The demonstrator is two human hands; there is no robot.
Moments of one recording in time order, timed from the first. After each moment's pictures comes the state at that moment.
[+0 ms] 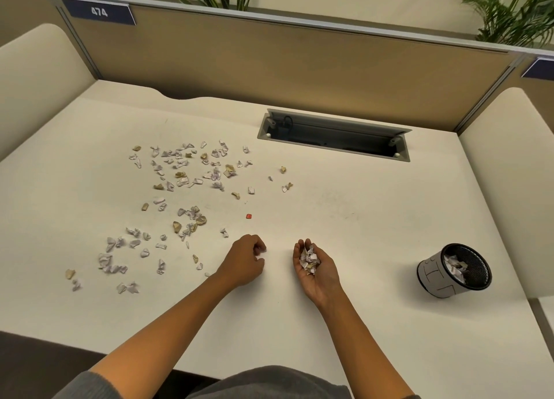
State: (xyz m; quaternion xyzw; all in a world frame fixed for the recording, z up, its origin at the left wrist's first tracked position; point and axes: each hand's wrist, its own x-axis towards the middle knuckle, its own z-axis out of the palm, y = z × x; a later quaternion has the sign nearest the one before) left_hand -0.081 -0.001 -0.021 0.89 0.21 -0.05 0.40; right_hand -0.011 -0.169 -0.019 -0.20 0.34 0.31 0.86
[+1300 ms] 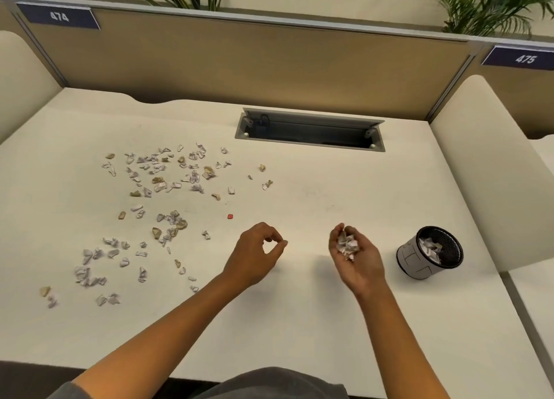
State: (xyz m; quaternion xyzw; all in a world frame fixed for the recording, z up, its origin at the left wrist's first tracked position) left_hand -0.065 -0.054 0.017 0.89 0.10 0.09 0.44; right_hand 0.020 -0.255 0.029 -0.19 0.29 0.23 0.91
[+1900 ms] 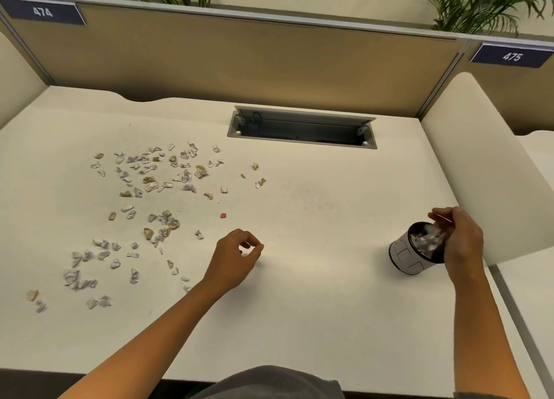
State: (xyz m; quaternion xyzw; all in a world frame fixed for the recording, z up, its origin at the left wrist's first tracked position) left_hand -0.078 -0.035 -0.003 0.86 0.19 0.07 0.48; right_hand 0.088 -0.413 0.058 -0.72 0.15 -0.04 0.68
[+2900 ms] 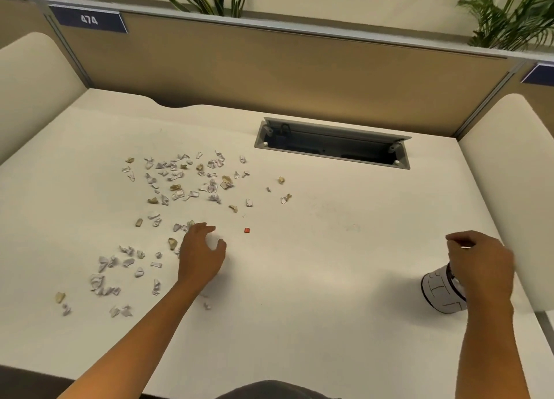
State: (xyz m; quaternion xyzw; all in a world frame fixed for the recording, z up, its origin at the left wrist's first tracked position) left_hand -0.078 0.071 -0.019 0.85 0.37 0.12 0.35; right_hand 0.093 -0.351 0.084 -0.95 0.11 -0.08 0.28
